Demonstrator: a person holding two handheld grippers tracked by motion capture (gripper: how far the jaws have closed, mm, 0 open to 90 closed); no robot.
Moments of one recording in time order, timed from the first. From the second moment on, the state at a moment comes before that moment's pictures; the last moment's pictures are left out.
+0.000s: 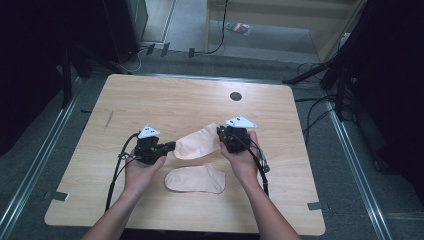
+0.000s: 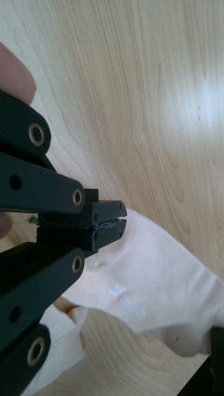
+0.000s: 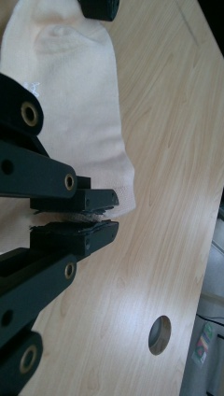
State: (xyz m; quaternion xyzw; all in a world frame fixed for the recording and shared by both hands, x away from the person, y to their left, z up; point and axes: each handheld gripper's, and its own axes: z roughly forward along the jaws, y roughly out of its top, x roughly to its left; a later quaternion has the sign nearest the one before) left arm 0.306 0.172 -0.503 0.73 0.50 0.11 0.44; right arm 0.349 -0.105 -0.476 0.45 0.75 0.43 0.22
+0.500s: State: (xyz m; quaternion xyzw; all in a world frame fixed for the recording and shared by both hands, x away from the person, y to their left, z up) left arm 0.273 0.192 -0.489 0.75 0.47 0.10 0.46; right arm 0.294 -0.098 -0.463 0.45 0.75 0.44 0.20
